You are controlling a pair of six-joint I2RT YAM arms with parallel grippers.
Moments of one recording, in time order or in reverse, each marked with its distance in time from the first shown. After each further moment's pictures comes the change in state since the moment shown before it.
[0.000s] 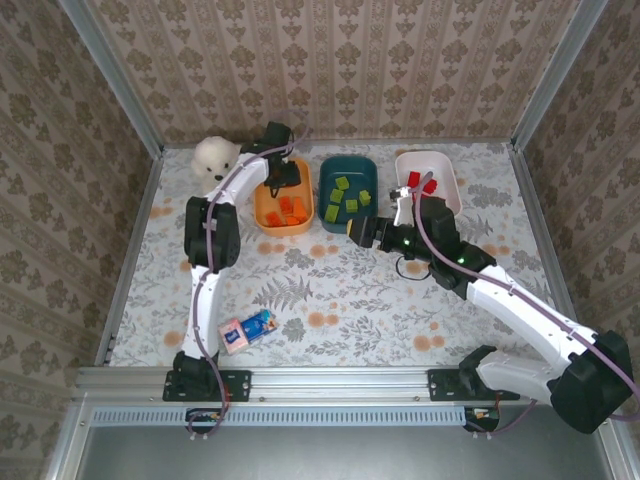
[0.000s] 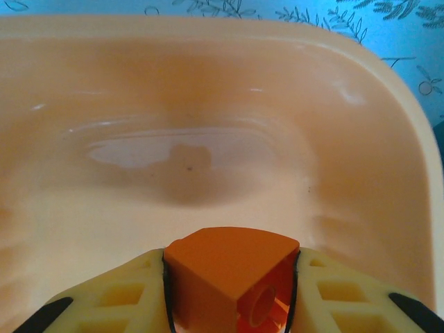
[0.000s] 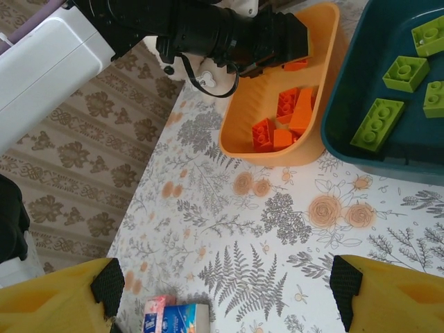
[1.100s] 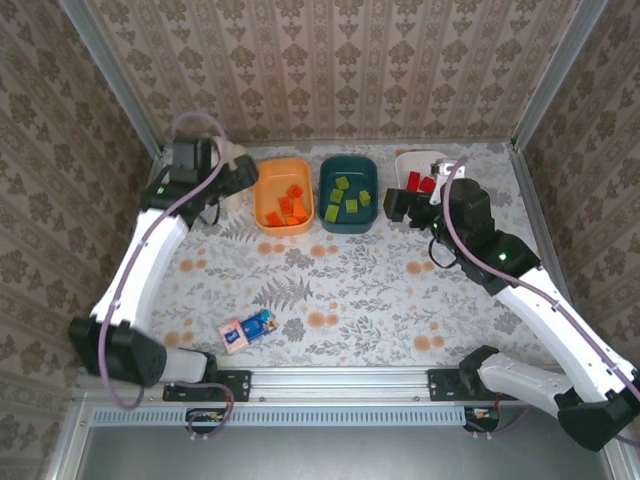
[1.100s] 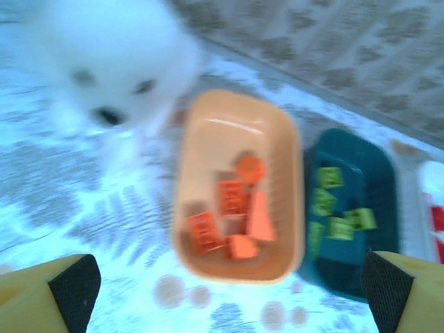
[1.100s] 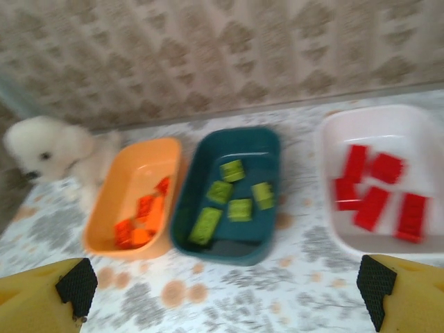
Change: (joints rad) left arm 0.098 -1.110 -0.803 0.059 -0.097 -0.141; right arm -0.028 -0.119 0.293 -0.435 0.586 -0.223
